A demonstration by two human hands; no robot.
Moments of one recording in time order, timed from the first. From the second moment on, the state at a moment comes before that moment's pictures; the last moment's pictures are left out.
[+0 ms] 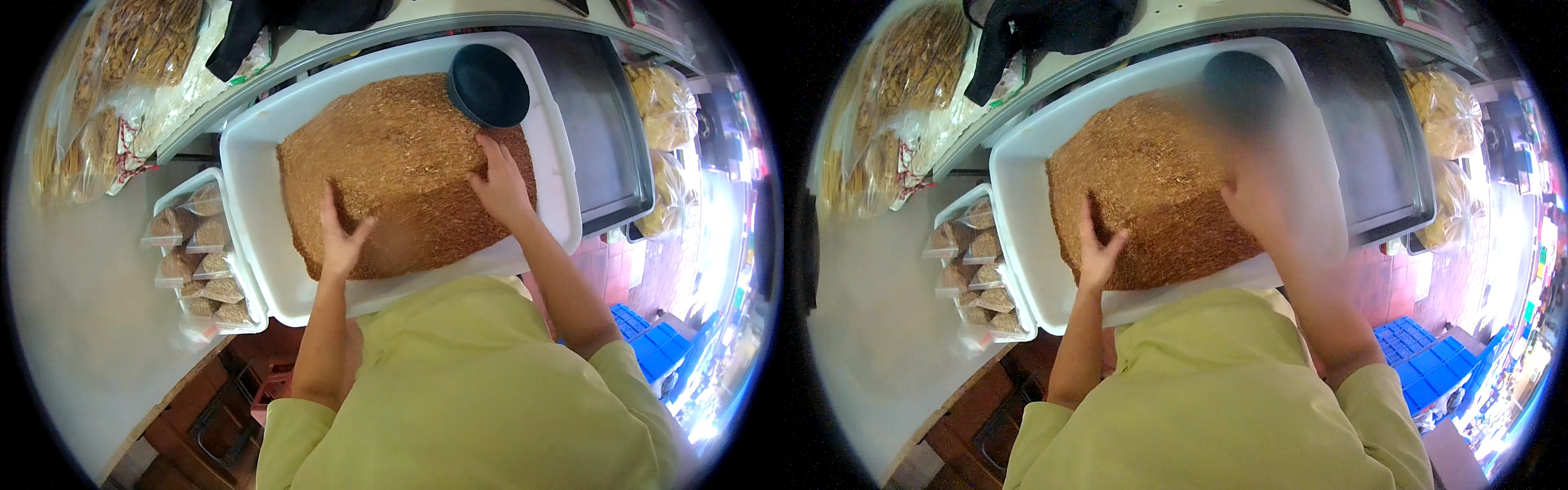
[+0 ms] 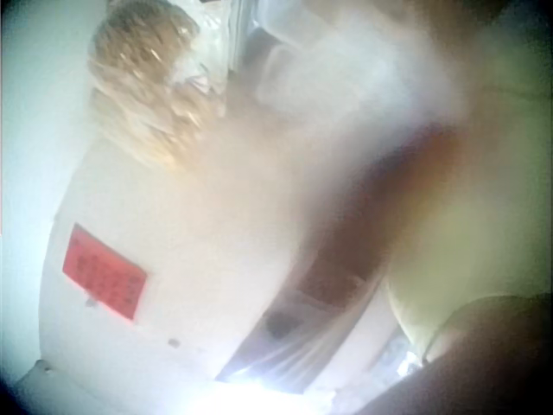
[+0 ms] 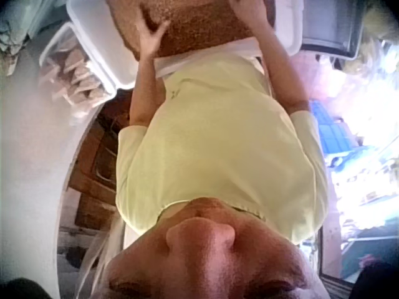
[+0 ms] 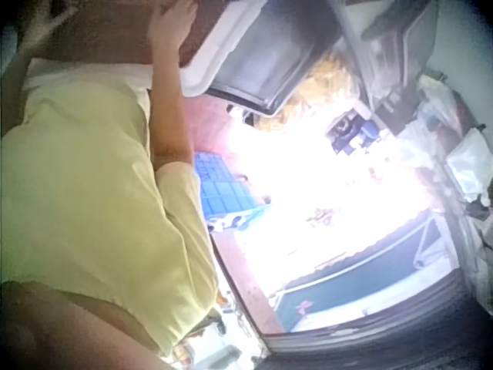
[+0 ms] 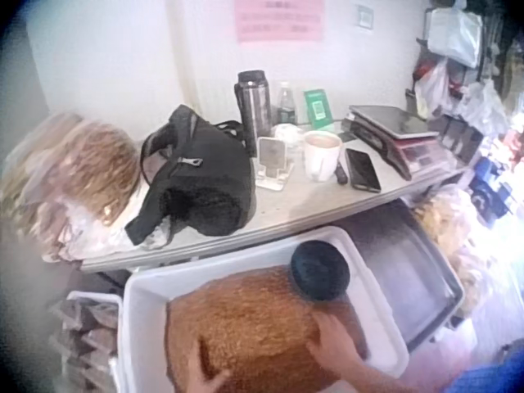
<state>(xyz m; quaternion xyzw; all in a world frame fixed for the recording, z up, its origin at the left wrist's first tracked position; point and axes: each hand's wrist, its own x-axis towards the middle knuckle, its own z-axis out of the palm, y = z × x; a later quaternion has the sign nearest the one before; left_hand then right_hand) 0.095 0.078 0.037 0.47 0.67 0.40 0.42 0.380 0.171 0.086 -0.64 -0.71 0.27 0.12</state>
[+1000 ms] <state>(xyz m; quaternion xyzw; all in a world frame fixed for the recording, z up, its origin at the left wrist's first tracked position) 0.041 0.076 0.016 0.06 0.54 0.60 0.59 0.394 0.108 0.100 -0.39 -0.88 0.24 0.10</state>
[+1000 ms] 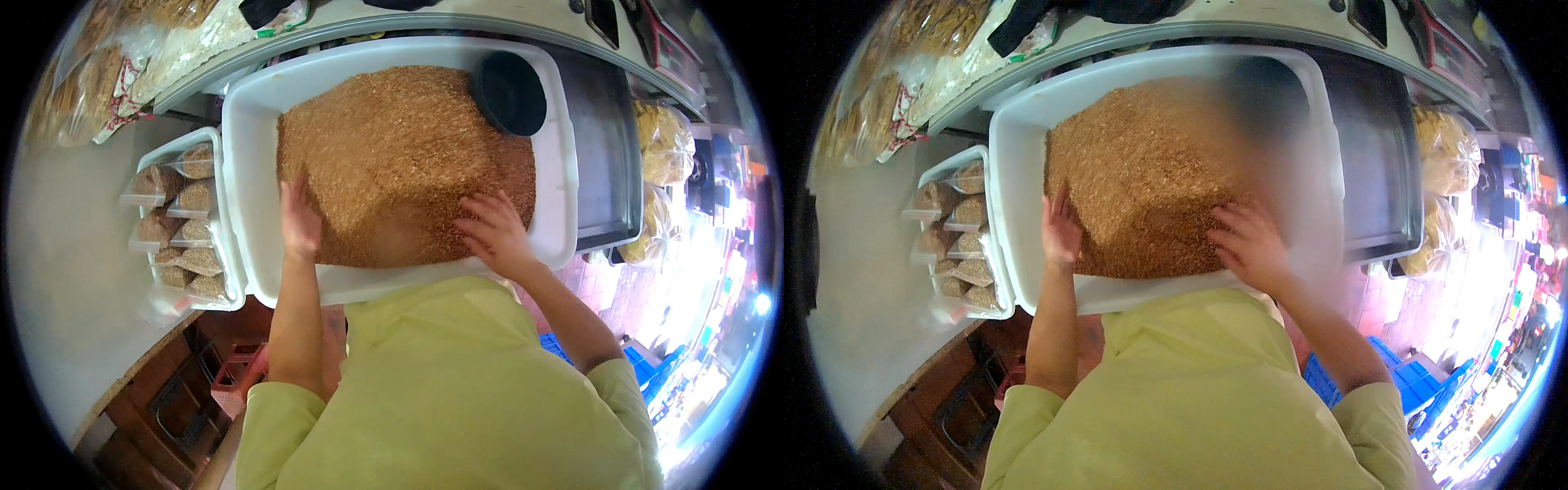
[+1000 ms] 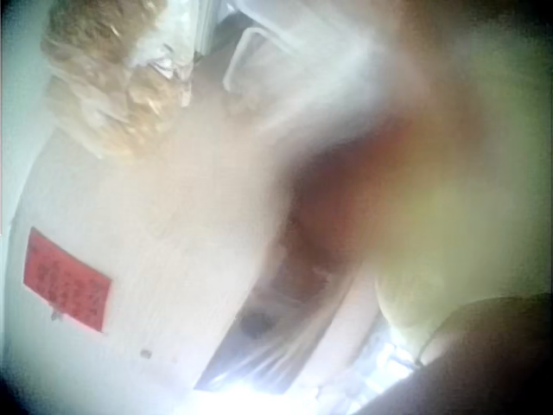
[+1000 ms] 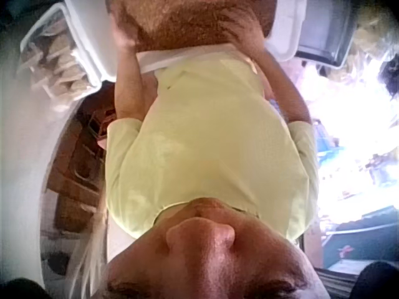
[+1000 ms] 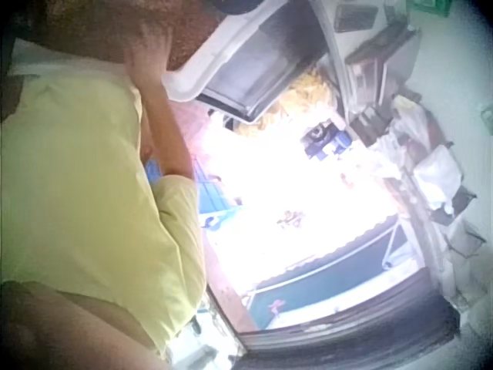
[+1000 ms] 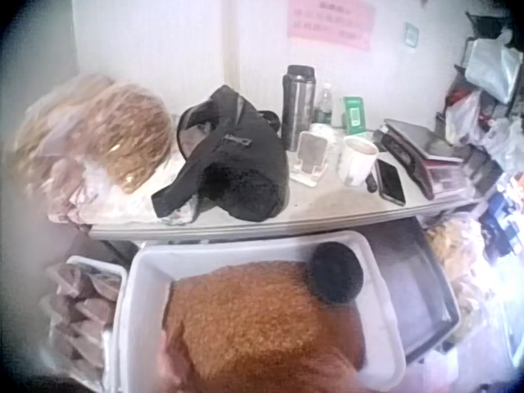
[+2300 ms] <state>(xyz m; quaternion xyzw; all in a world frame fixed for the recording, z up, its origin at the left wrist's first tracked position) 0.038 0.088 0.029 -0.01 0.53 0.60 0.60 0.291 0.345 0.037 -0.64 -0.65 0.40 0.06</state>
